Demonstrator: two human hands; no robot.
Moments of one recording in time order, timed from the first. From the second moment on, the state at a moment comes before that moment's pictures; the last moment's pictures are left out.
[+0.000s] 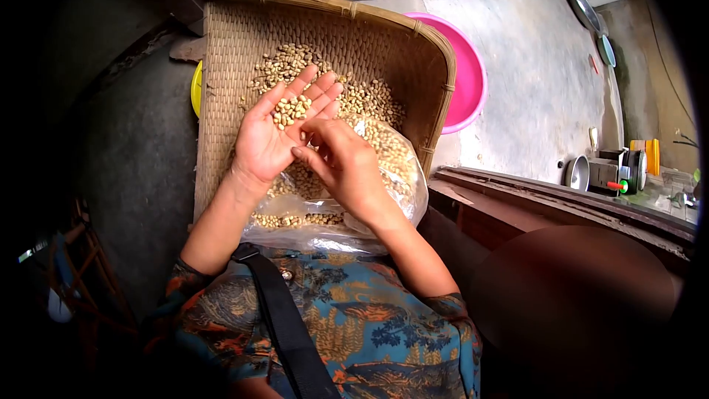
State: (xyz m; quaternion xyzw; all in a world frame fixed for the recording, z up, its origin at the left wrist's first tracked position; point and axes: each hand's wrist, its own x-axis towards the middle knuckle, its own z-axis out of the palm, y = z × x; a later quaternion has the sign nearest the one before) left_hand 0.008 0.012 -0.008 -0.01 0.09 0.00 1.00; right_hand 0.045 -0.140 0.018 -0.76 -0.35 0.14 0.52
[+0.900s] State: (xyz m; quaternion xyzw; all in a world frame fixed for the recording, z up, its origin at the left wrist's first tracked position) left_hand 0.006 0.001 -0.010 0.05 0.09 -0.02 0.99; right_hand 0.069 -0.141 0.022 -0.80 -0.44 -0.04 0.40
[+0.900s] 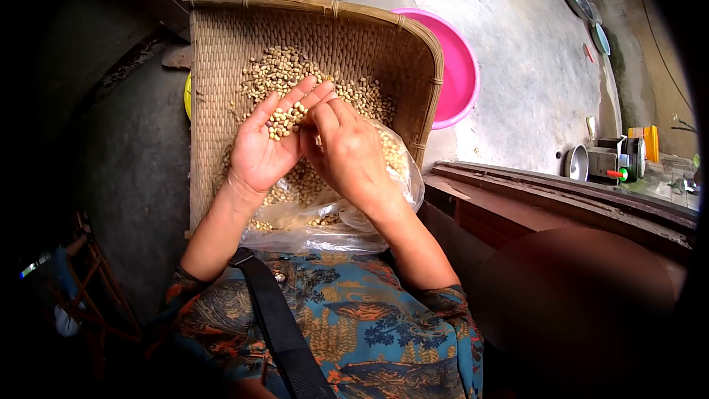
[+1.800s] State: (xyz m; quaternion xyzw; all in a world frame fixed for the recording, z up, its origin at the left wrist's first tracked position) left_hand 0.002 -0.008 -0.015 0.07 0.12 -0.03 0.99; right_hand 0.070 -0.138 0.019 -0.82 -0.40 0.04 0.41
